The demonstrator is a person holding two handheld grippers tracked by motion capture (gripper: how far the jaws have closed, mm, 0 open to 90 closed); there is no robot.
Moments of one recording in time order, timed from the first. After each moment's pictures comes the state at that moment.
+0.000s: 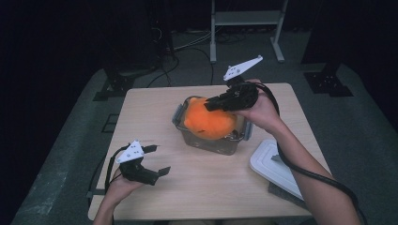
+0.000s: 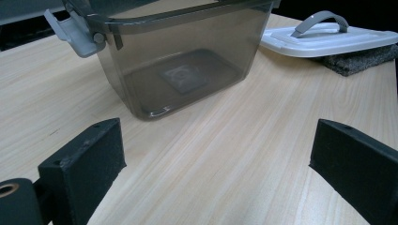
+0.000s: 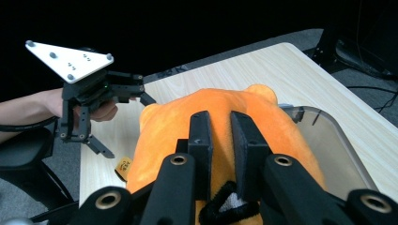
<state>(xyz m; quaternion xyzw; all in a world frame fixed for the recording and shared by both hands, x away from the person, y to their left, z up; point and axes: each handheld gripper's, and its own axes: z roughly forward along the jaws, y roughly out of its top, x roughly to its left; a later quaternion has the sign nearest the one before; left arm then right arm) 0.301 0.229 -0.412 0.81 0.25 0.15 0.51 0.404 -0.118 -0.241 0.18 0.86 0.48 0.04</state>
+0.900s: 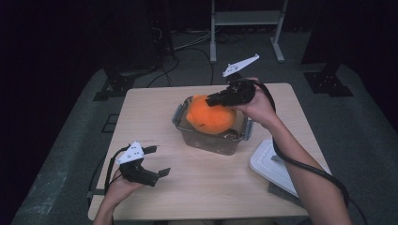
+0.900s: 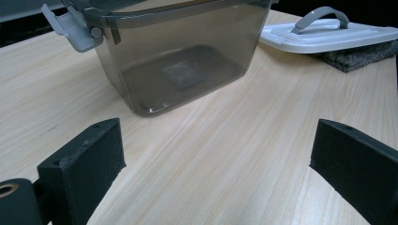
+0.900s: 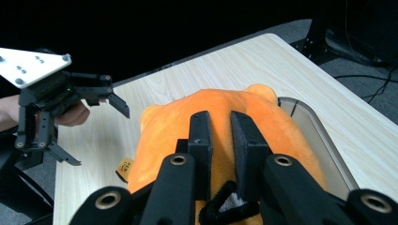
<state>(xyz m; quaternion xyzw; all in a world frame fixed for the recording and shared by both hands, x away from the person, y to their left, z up) 0.299 0.230 -0.414 0.81 0.25 0.15 0.51 0.436 -0.120 -0.260 0.21 0.86 0.47 0.04</state>
